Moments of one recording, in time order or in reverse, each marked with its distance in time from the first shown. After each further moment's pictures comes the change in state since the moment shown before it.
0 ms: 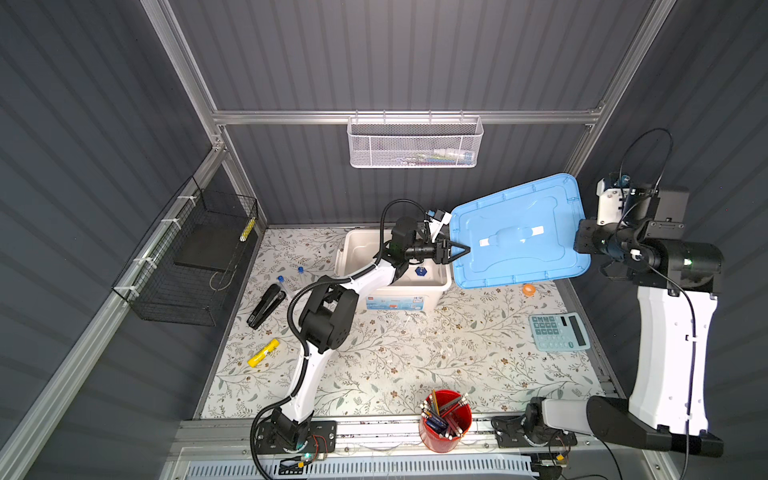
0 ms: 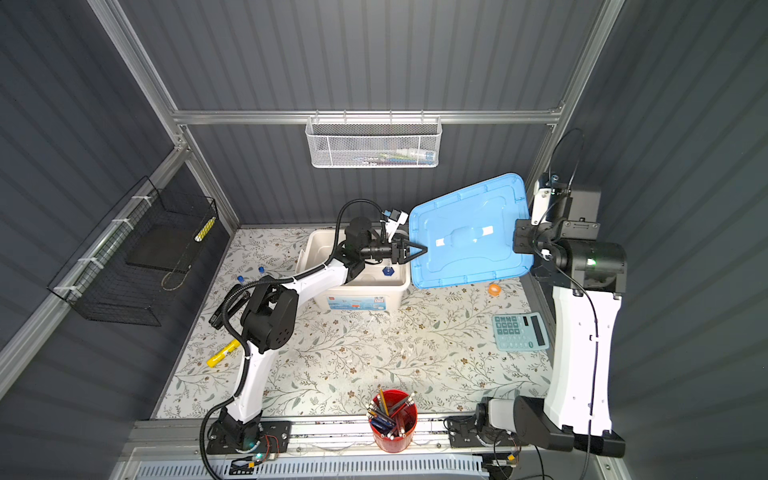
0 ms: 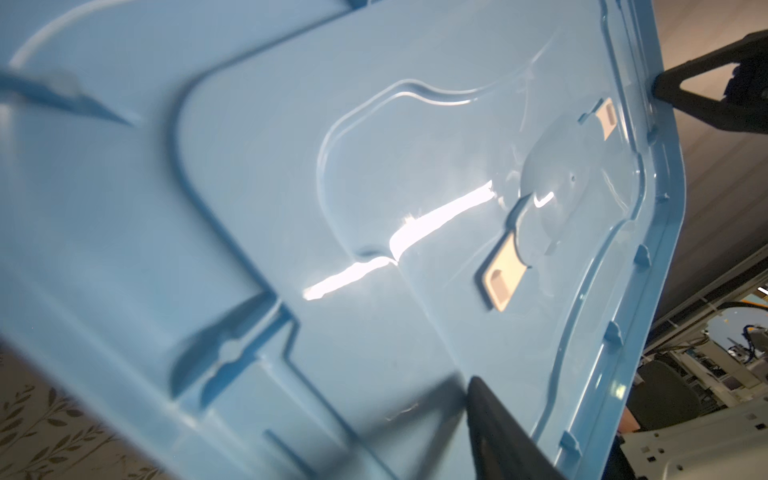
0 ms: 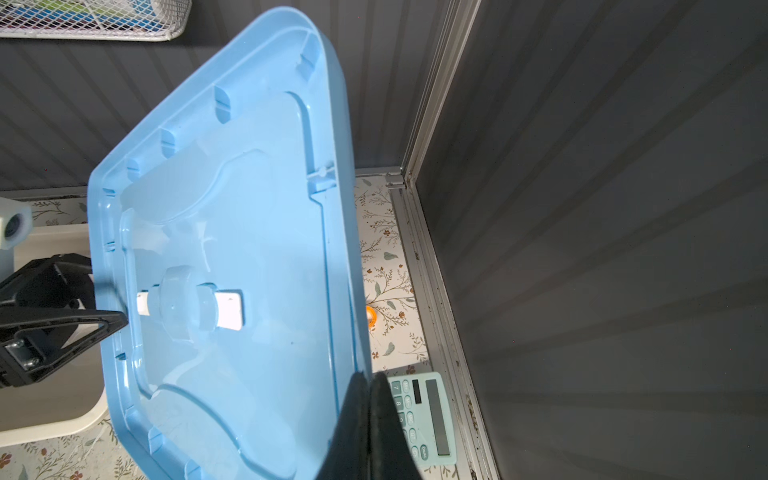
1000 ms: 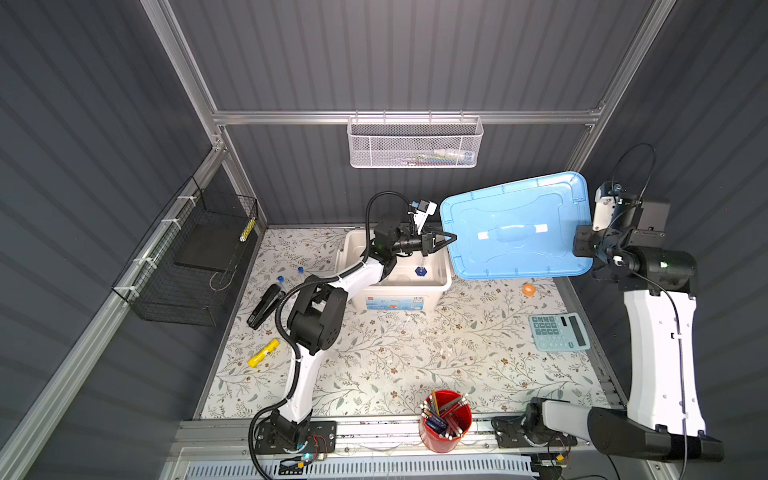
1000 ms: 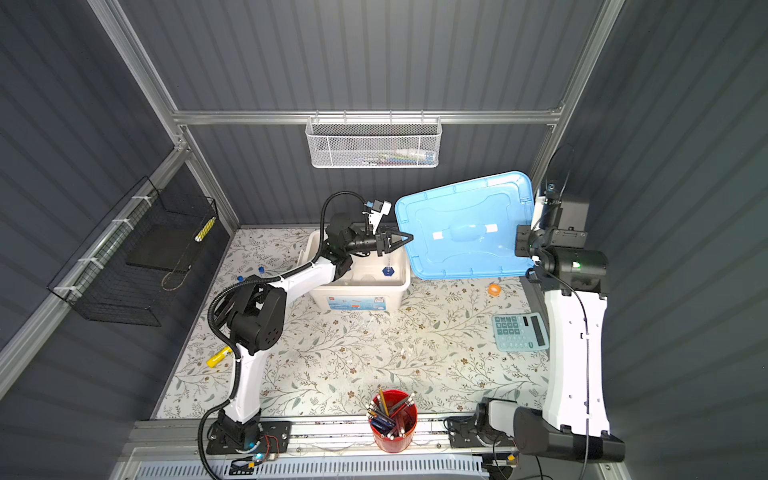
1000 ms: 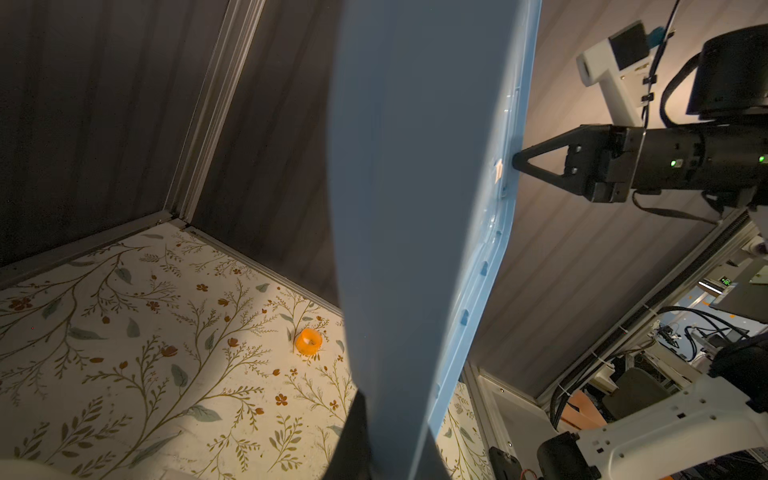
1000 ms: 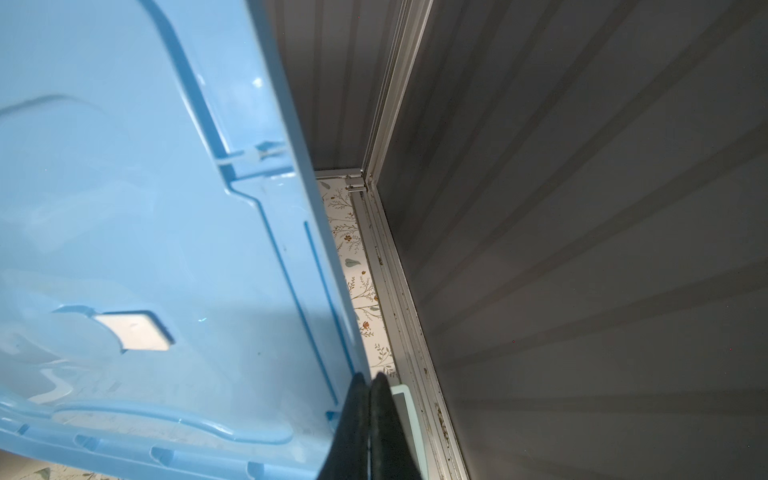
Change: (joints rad) left arm 0.056 -0.077 -0.089 0.220 0.079 -0.145; right arm -0.021 -0.064 -0.245 0.211 0.108 -0.044
